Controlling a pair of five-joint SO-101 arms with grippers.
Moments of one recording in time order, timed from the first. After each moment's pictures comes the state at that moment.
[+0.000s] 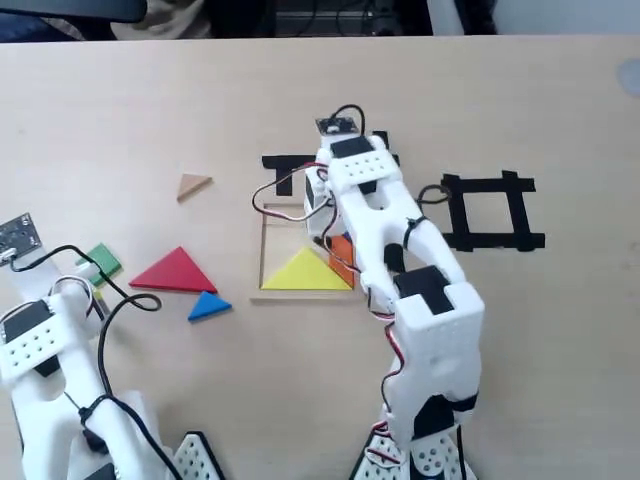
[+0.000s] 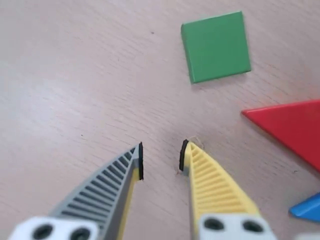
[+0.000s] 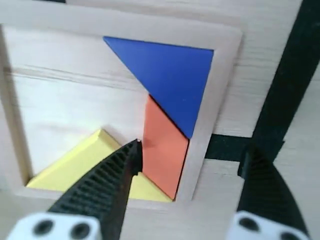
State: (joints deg) left arm -40.1 -41.1 67.7 51.0 -4.8; right arm -17.4 26.9 -3.6 77.8 -10.9
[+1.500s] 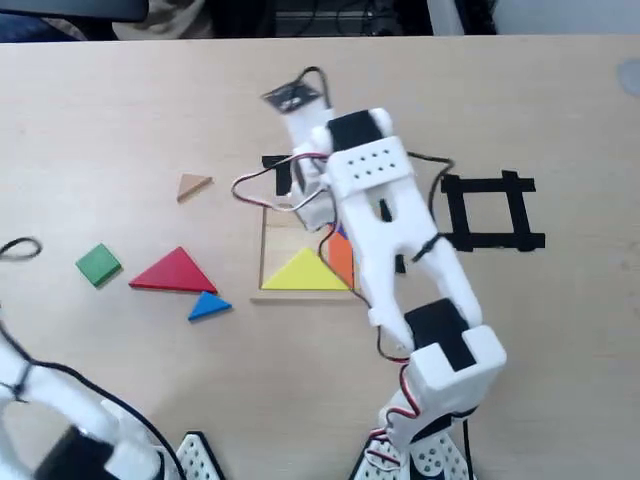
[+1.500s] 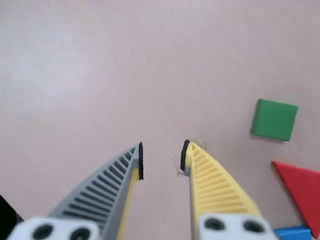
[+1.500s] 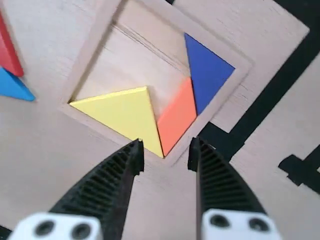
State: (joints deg) left arm -62.5 -26.3 28.2 78.6 -4.5; right arm -22.9 11.6 -10.7 91.0 13.1
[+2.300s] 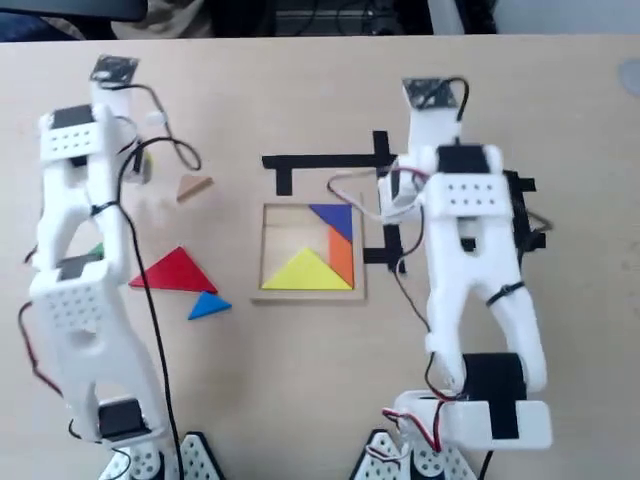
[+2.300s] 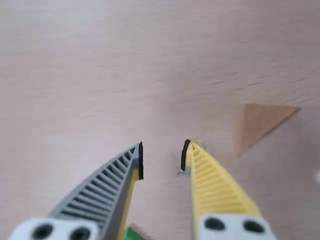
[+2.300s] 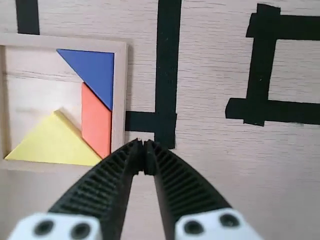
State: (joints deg) left arm -16.7 41.5 -34.5 74.2 -19.3; right arm -1.6 -6.8 18.3 72.0 0.8
